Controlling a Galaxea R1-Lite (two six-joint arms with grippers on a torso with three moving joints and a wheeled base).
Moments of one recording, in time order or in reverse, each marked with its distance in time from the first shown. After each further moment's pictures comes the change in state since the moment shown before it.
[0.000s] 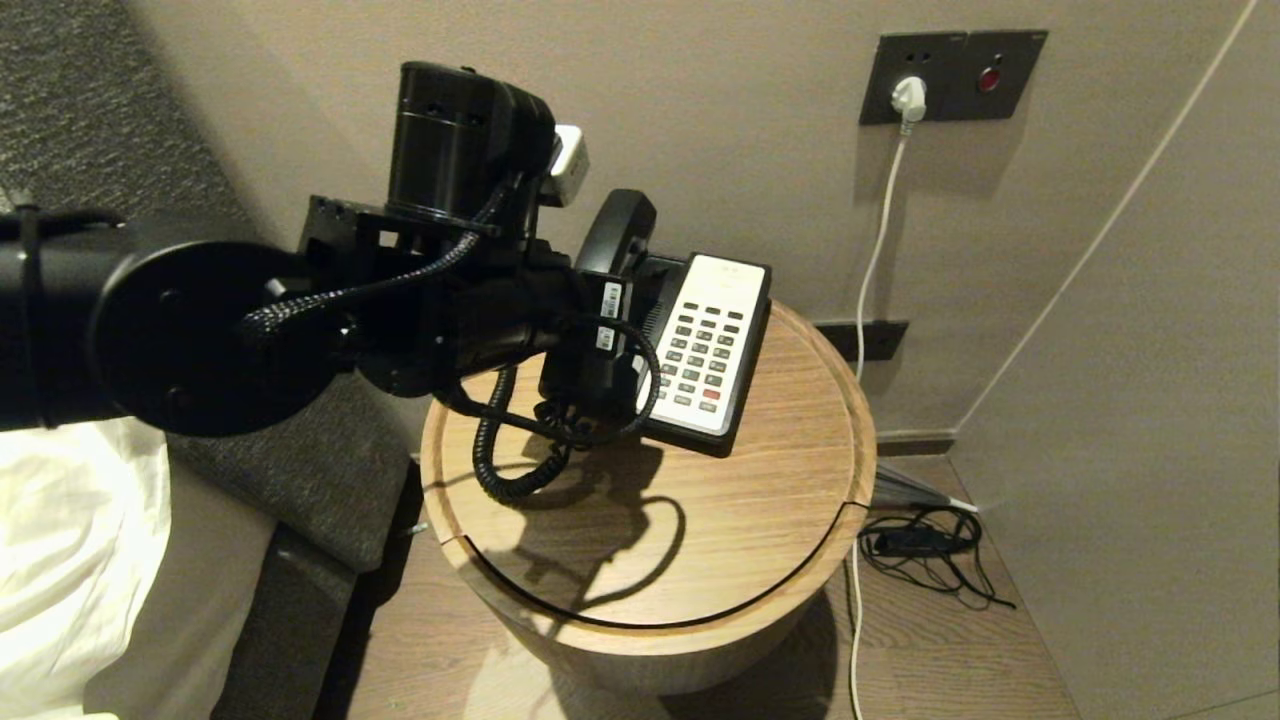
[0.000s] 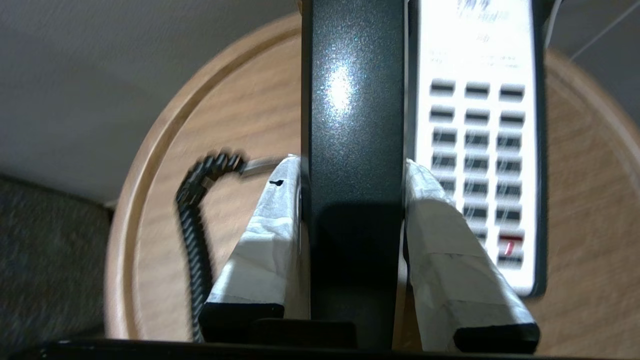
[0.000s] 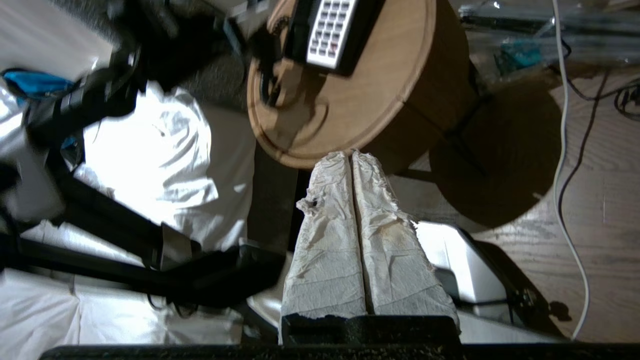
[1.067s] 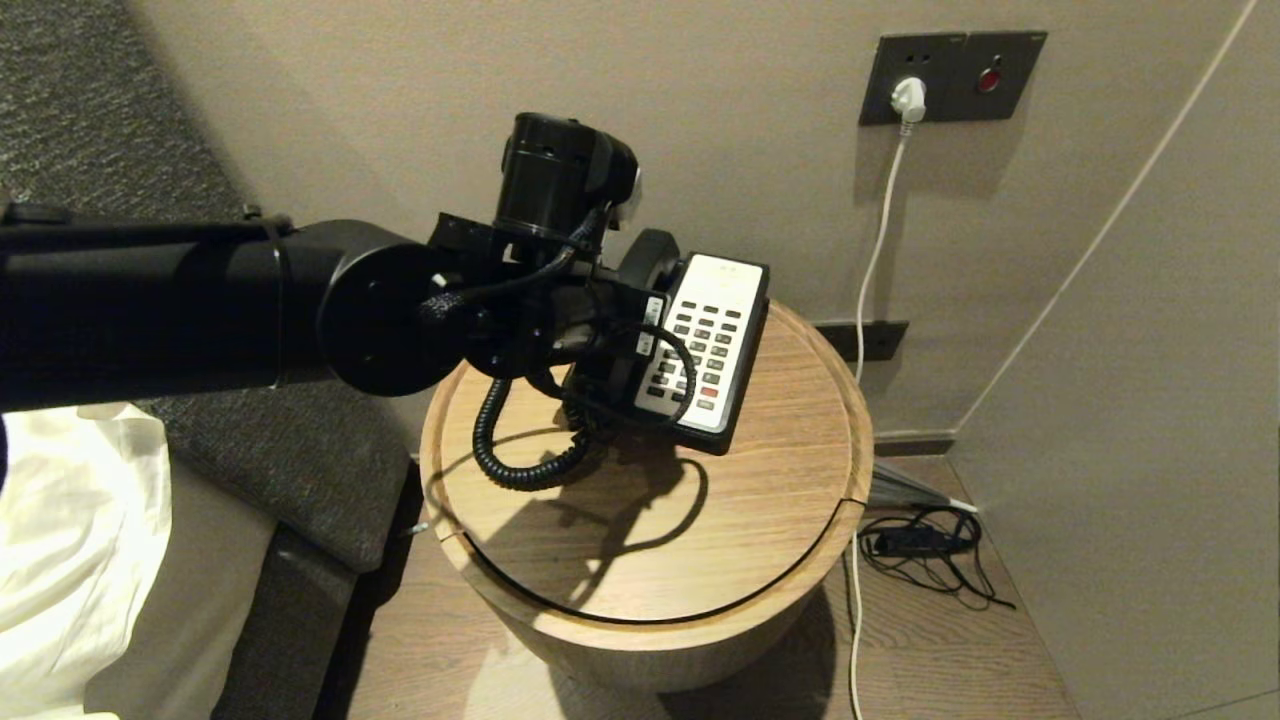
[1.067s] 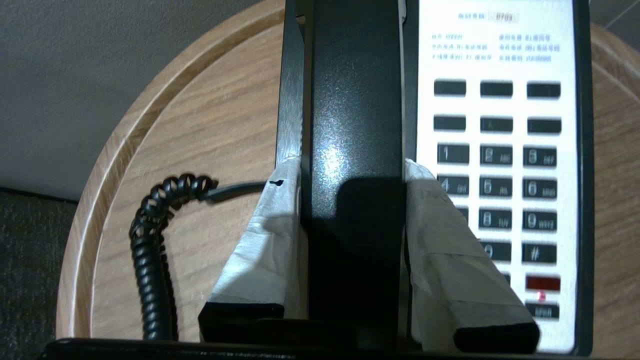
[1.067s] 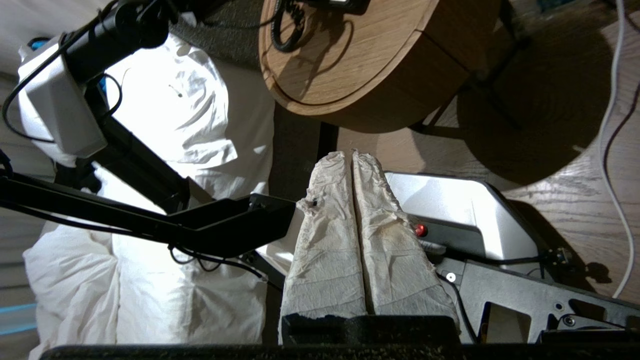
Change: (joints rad) left arm 0.013 0.163 -0.158 0.061 -0.001 0.036; right arm -0.003 -0.136 0.175 -0.002 0.096 0.061
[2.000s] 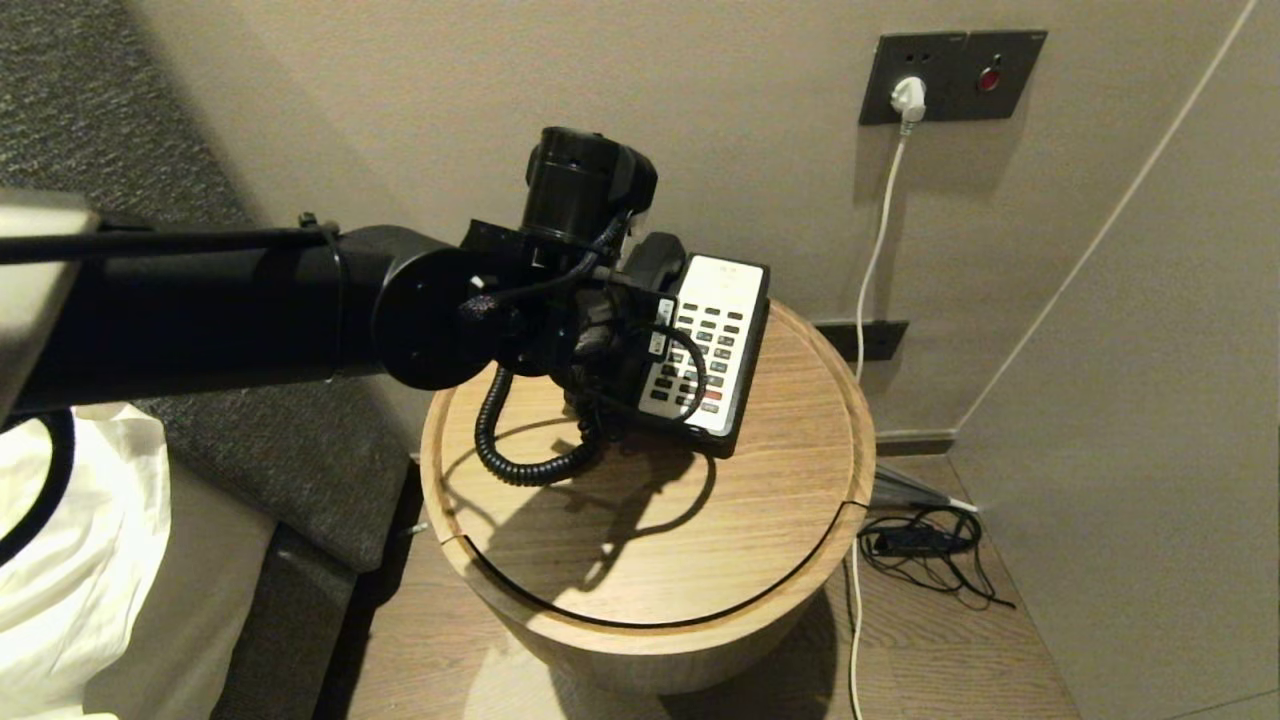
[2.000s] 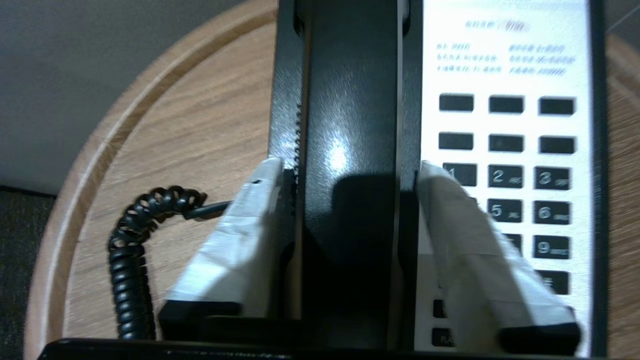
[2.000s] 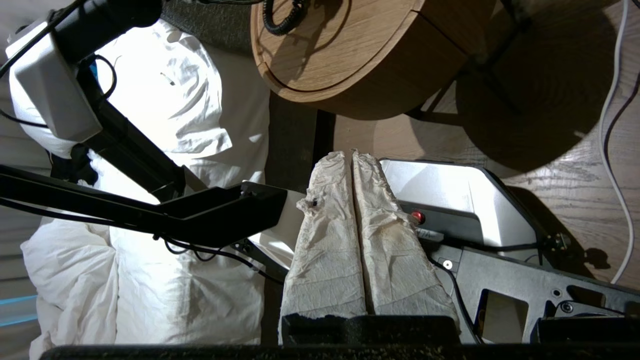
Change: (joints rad) left arm 0.000 0.048 -0.050 0.013 0.001 -0.029; right arm 0.000 -0.022 0.056 -0.002 0.015 -0.001
